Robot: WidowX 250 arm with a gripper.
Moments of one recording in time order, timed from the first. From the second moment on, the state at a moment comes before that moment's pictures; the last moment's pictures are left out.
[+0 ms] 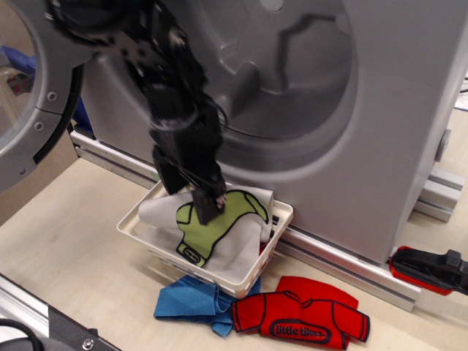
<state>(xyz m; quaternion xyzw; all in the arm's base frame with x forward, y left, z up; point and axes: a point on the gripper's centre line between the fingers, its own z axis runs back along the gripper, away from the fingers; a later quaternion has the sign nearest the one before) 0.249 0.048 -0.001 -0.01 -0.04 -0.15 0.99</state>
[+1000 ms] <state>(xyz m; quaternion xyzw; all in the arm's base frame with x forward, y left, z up) 0.230 0.029 -0.019 0.02 -0.05 -0.10 0.99</state>
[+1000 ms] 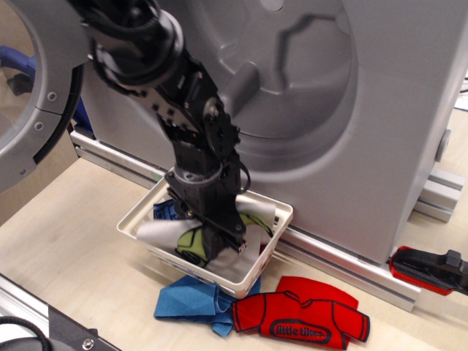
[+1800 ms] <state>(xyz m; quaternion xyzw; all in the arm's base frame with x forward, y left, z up) 0.252 0.044 0.101 -0.05 -0.26 0.02 0.96</state>
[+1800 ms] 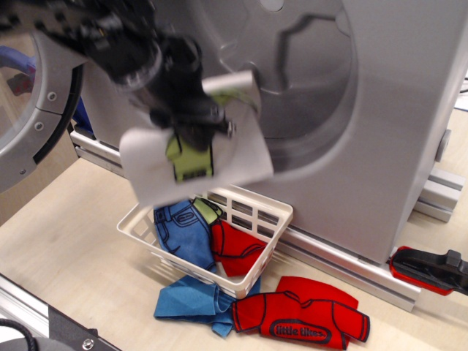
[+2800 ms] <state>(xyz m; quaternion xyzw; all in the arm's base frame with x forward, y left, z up) 0.333 0.033 0.097 -0.06 -0.34 0.06 0.94</state>
